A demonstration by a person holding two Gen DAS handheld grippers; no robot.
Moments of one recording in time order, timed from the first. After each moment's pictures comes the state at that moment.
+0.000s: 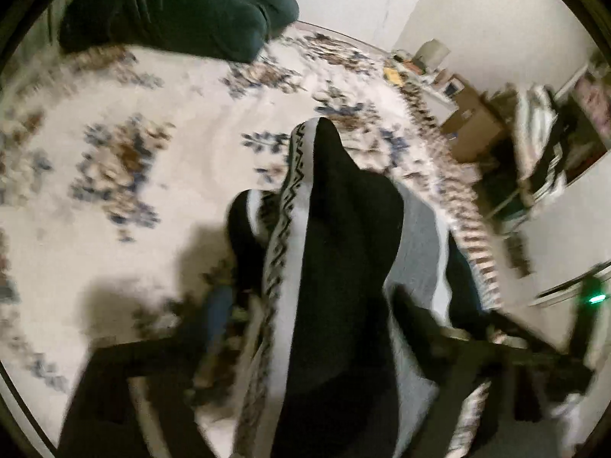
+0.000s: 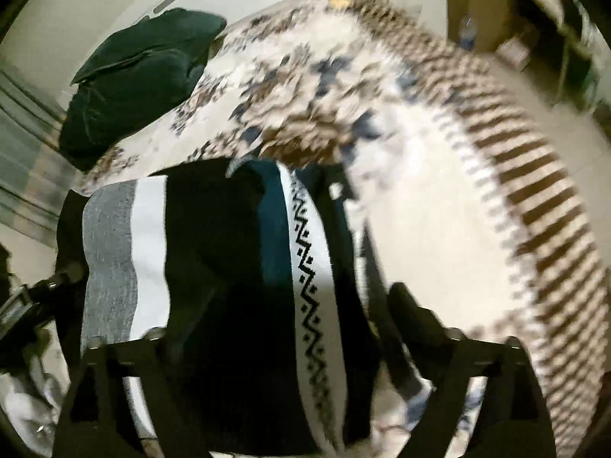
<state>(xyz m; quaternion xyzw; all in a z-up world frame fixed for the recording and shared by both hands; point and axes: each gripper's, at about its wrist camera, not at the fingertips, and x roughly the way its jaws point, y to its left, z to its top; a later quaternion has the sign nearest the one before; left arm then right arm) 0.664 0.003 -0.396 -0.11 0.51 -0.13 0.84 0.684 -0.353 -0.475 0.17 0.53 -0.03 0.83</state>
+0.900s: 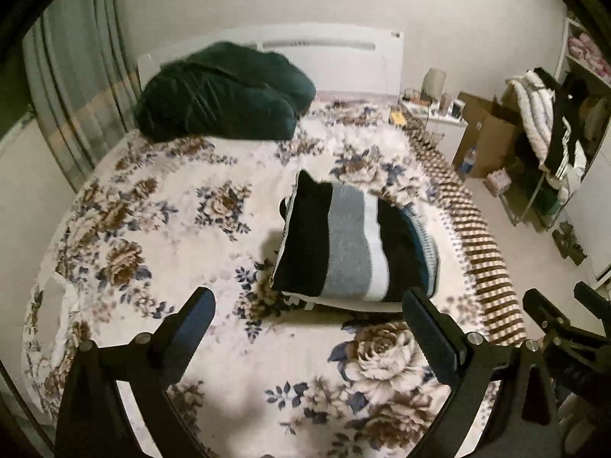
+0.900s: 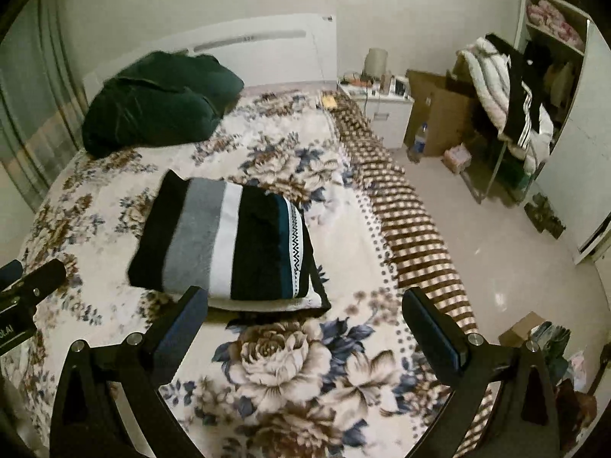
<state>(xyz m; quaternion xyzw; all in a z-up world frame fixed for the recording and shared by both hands) 0.419 -0.036 -0.209 0.00 0.41 -0.03 0.91 0.428 -0.290 -0.243 0.02 0.42 -0.08 0.90</state>
